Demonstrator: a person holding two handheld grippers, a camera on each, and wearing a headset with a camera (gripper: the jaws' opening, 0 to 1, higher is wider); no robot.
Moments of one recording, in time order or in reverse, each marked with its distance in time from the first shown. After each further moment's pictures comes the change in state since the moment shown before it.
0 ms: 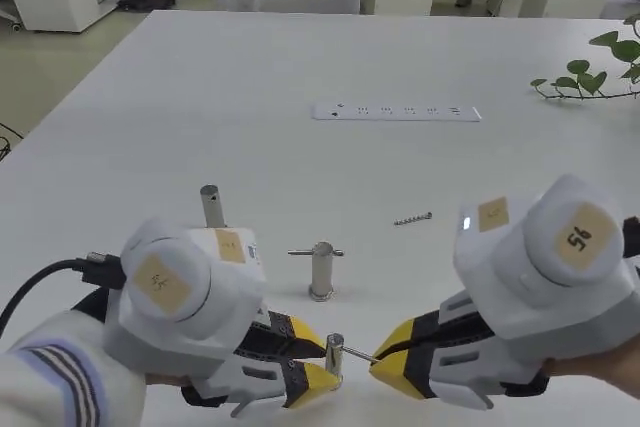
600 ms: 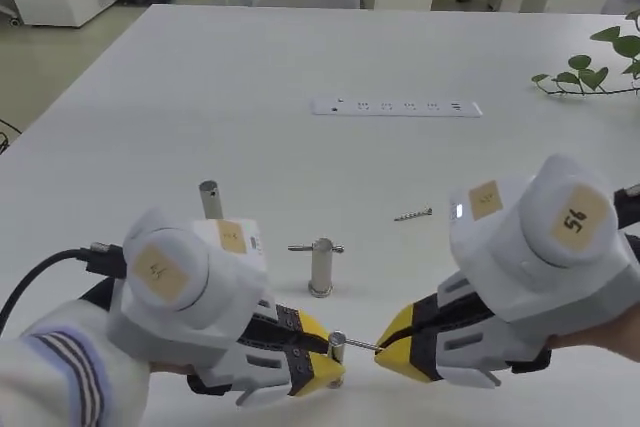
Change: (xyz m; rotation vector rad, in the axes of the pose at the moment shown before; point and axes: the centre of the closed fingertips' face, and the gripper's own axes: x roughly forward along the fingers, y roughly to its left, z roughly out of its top) left arm 0.001 -0.001 0.004 0.003 -0.029 -0.025; right arm -0.001 -0.004 0.000 -0.117 0.049 0.047
